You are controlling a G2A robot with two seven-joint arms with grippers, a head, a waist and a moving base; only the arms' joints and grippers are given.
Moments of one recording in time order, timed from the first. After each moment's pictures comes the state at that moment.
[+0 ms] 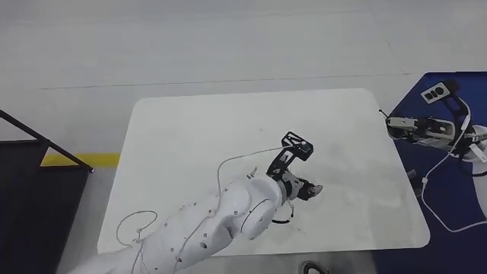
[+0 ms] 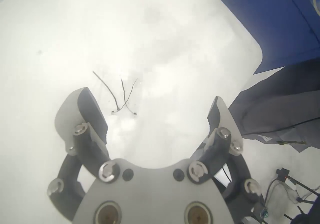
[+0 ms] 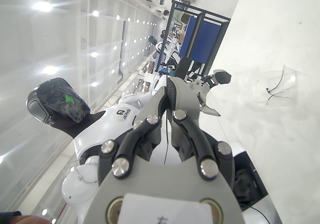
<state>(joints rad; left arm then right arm) 0.74 -1.38 -0.47 -1.74 0.83 0.39 -0.87 -1.06 -0.74 1.60 -1.23 0.85 -0.16 1.54</state>
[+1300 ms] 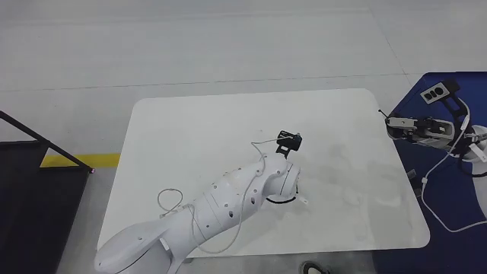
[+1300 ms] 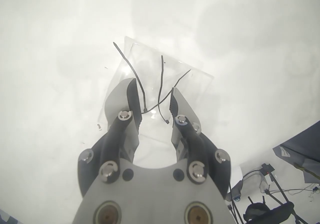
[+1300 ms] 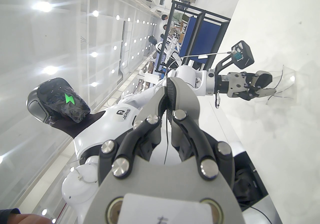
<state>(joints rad) 0.56 -1.65 -0.38 -1.12 0.75 0.51 -1.06 -1.06 -0.74 1.60 -1.23 0.85 -0.16 1.54</state>
